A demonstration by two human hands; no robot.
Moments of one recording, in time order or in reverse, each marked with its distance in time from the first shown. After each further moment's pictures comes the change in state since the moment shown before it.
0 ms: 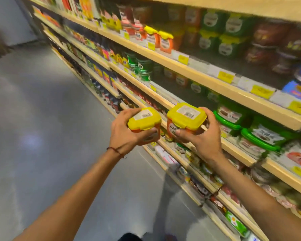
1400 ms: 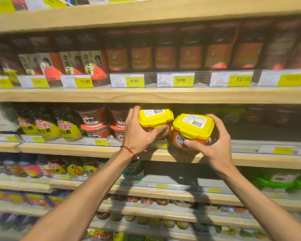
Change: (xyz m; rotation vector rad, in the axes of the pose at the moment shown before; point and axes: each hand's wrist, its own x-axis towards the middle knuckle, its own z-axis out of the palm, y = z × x) left_hand 0.538 -0.081 0.026 -0.324 -0.330 0.606; right_hand 0.331 -0.075 0.206 -0.154 0.735 -0.272
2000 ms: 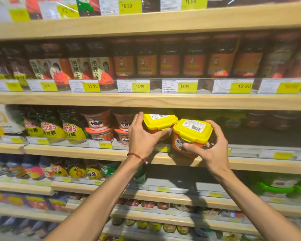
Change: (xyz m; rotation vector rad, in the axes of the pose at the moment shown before) left_hand -0.007 0.012 0.004 -0.076 0.091 -0.204; right_hand -0.003 -0.001 0.013 0.036 0.013 0.038
